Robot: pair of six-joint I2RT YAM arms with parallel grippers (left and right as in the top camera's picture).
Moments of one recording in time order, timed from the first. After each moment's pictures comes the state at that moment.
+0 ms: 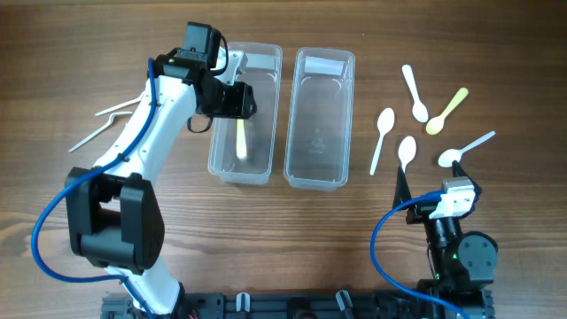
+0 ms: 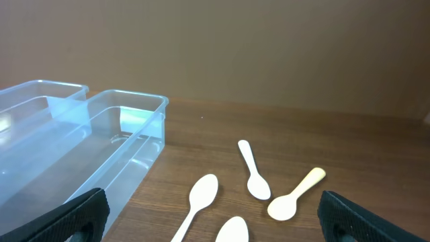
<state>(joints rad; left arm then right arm) -0.22 1.87 1.51 -0.87 0.32 -0.08 0.00 0.02 0.06 -0.12 -0.08 -0.07</state>
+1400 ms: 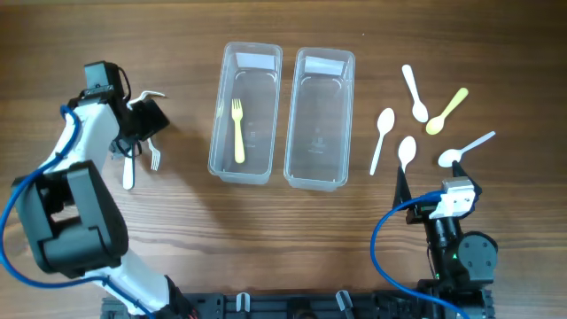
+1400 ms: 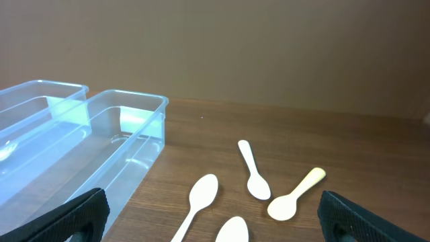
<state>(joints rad) 0.23 1.87 1.23 -0.66 0.04 -0.41 0.00 0.02 0.06 -0.12 -0.08 -0.07</state>
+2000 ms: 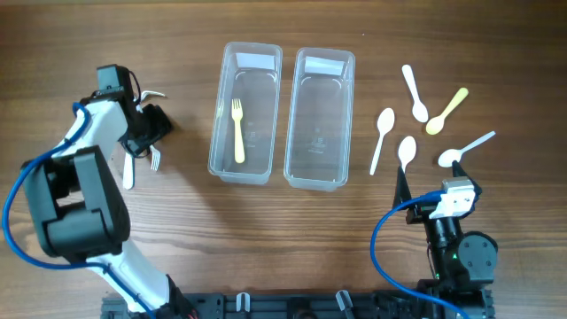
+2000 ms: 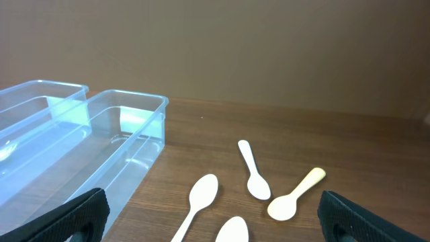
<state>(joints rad) 0.20 1.95 1.23 -0.63 0.07 -0.42 0.00 0.02 0.06 -0.12 -0.08 -0.07</state>
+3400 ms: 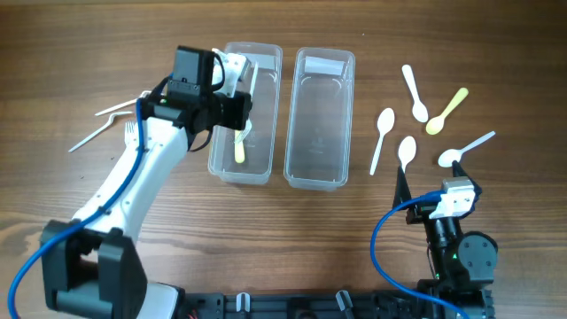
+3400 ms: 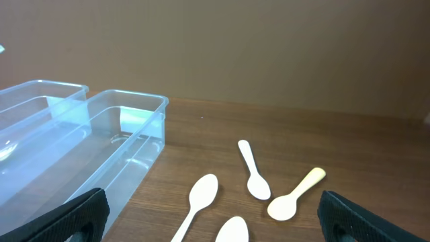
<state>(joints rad) -0.25 1.61 1.22 -0.57 0.35 -0.02 0.00 0.02 0.06 -0.12 -0.08 -0.07</state>
